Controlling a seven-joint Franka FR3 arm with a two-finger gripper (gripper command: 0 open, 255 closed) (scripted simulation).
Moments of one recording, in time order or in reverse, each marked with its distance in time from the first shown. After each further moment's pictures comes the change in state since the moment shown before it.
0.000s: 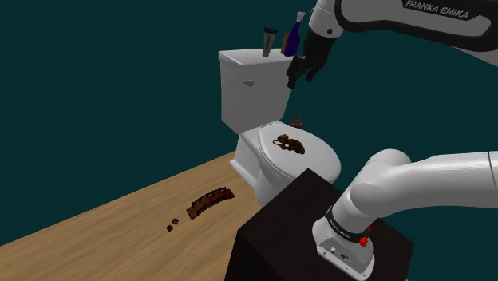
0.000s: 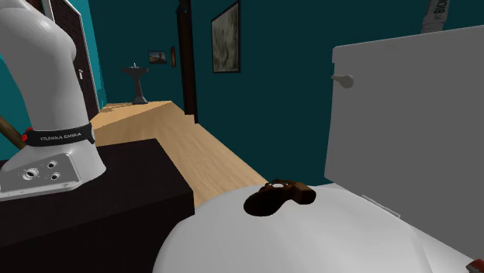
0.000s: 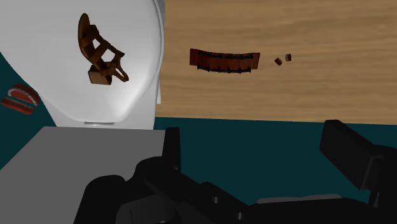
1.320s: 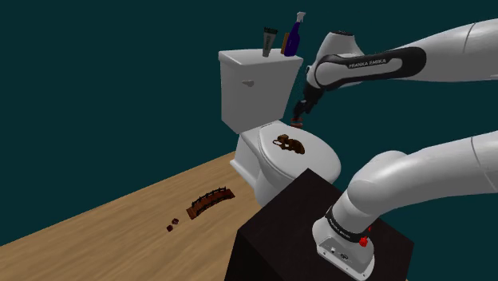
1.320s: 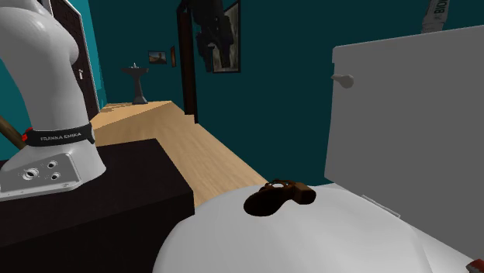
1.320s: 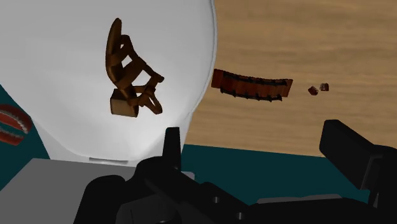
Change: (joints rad) arm -0.087 0.204 -0.337 -0.302 -0.166 0.490 -0.323
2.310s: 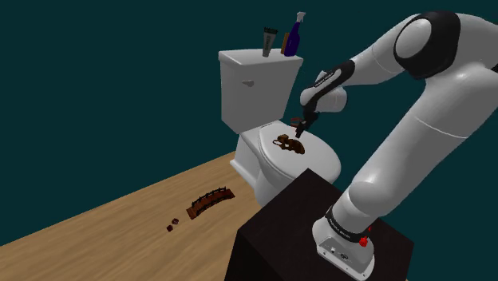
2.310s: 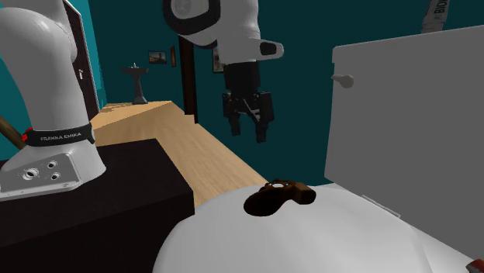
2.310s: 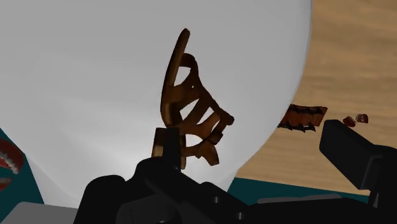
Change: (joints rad) arm 0.055 0.575 -0.310 0.088 0.225 0.443 -0.472
